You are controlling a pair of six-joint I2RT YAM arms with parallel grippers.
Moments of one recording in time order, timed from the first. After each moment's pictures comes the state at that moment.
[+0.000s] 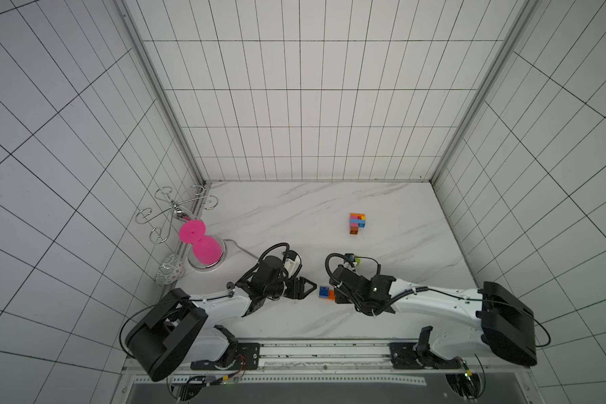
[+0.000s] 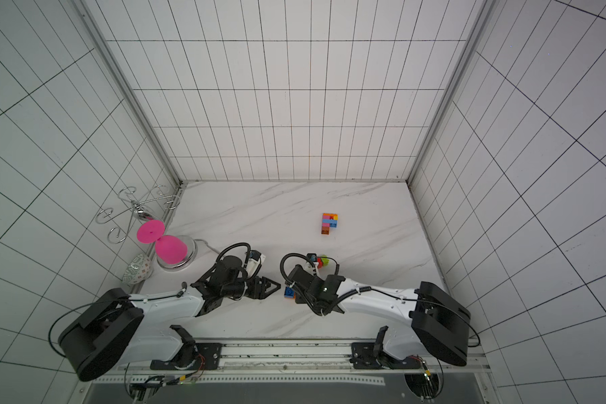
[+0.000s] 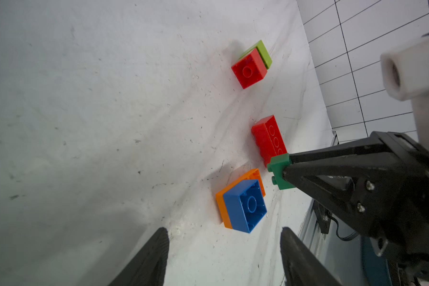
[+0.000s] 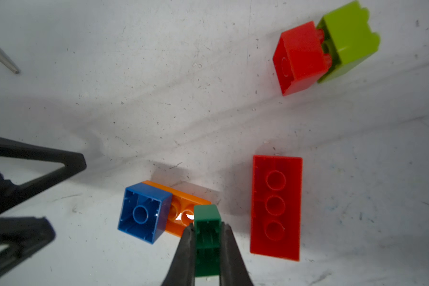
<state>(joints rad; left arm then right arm) -0.66 1.33 0.33 0.35 0.54 -0.63 1.12 1.42 0.78 -0.47 0.33 1.01</state>
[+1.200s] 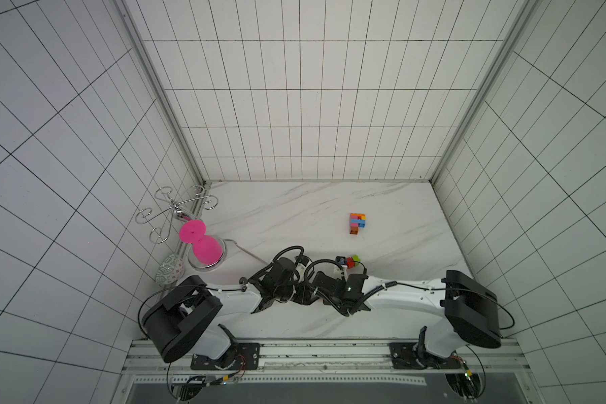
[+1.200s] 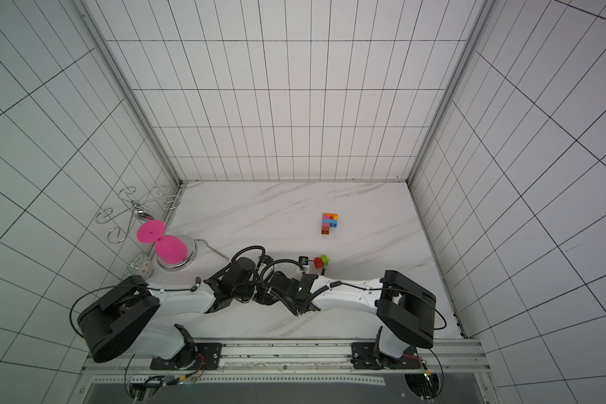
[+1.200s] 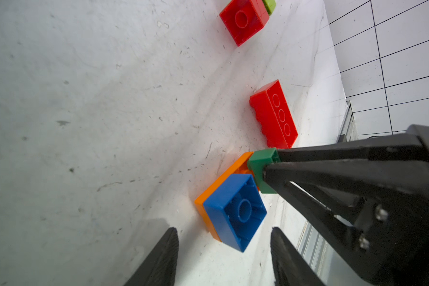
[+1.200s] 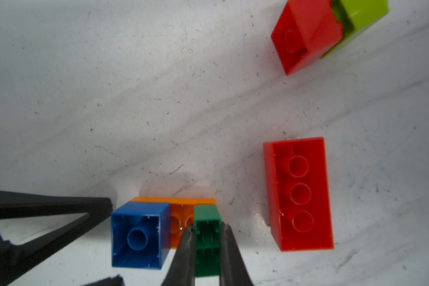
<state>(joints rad) -0.74 1.44 0.40 0.29 0.51 -0.59 1.19 1.62 0.95 -0.64 0.41 1.20</state>
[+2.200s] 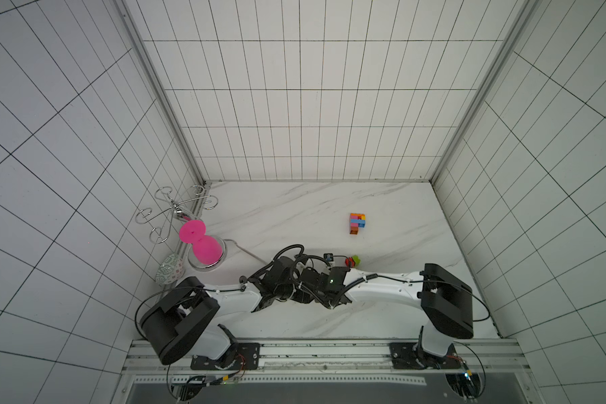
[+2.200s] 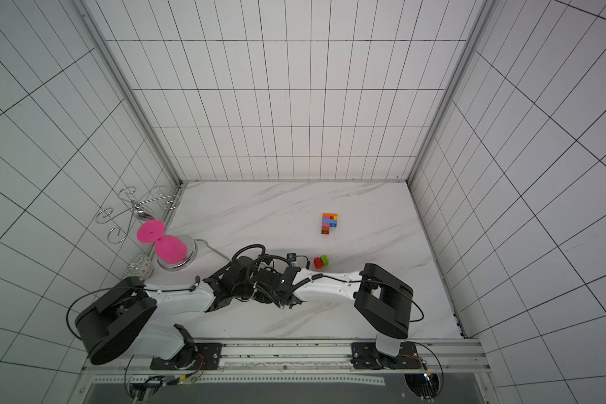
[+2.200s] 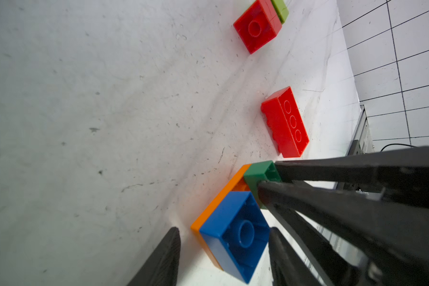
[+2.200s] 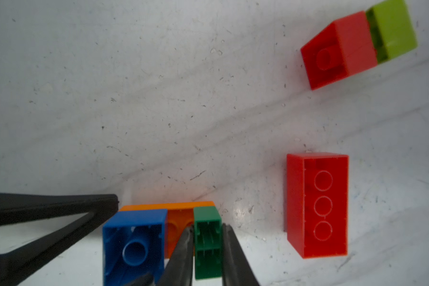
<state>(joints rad) -0.74 1.39 0.42 0.22 0.44 -0.57 1.19 1.75 1.14 -0.79 0.40 1.11</state>
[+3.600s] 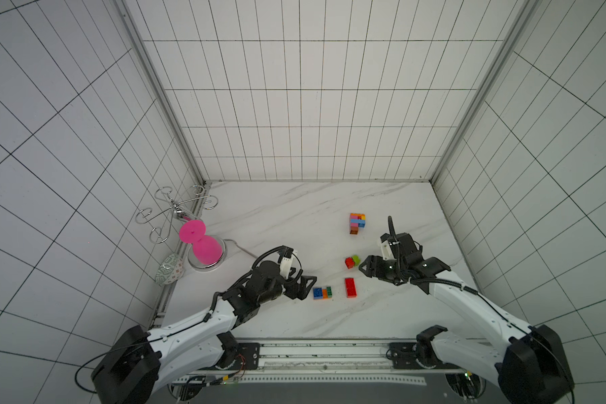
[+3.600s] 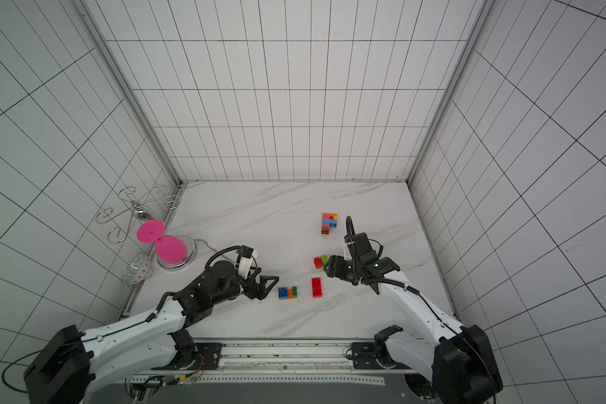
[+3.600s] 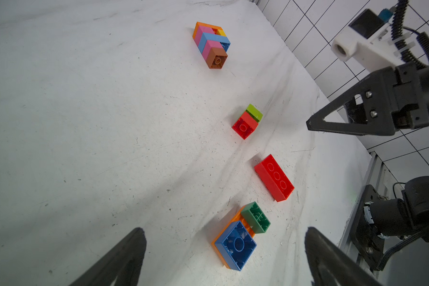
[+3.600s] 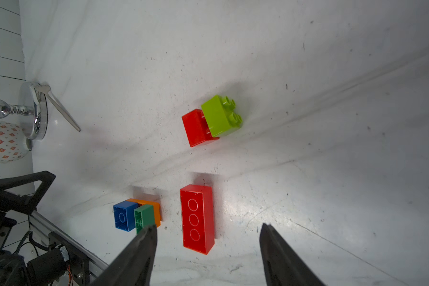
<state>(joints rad) -0.76 0.98 0.35 0.14 0.16 -0.48 0.43 1.11 0.65 -0.53 -0.27 0.58</state>
